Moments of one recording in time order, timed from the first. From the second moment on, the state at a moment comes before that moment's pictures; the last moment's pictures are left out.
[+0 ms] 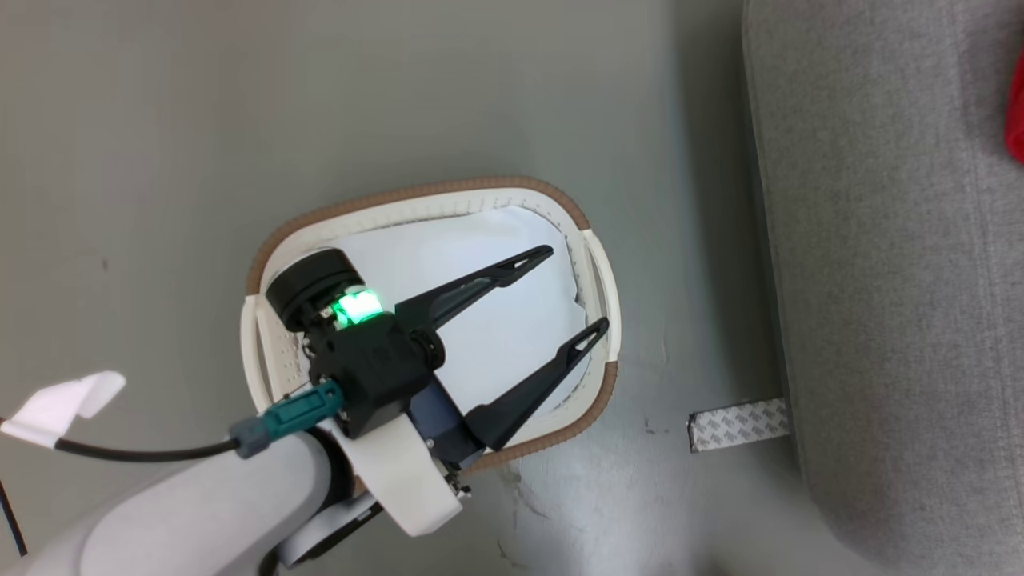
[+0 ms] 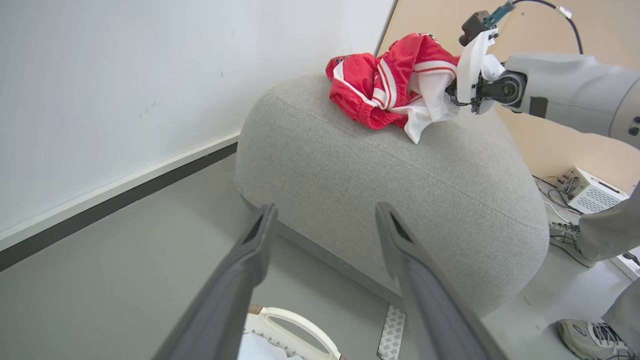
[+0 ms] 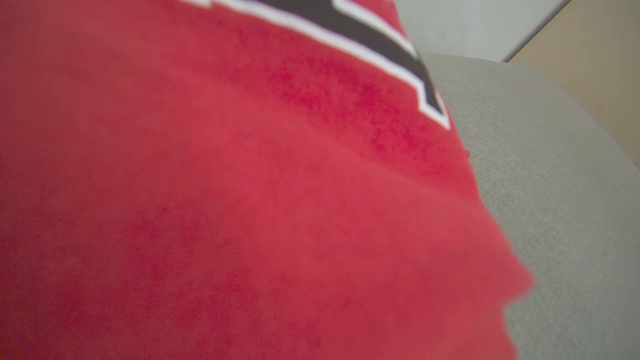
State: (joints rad) left arm -0.84 0.65 -1.01 -0.27 -0.61 0.02 -0.11; right arm -0.70 -0.39 -0.45 0.49 0.18 0.13 0.22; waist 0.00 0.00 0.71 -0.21
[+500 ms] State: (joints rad) left arm -0.75 0.58 -1.01 -0.13 -0.68 0.06 -0.18; right arm -0.59 -0.63 -0.17 0.48 0.42 0.13 0.46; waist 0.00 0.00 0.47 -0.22
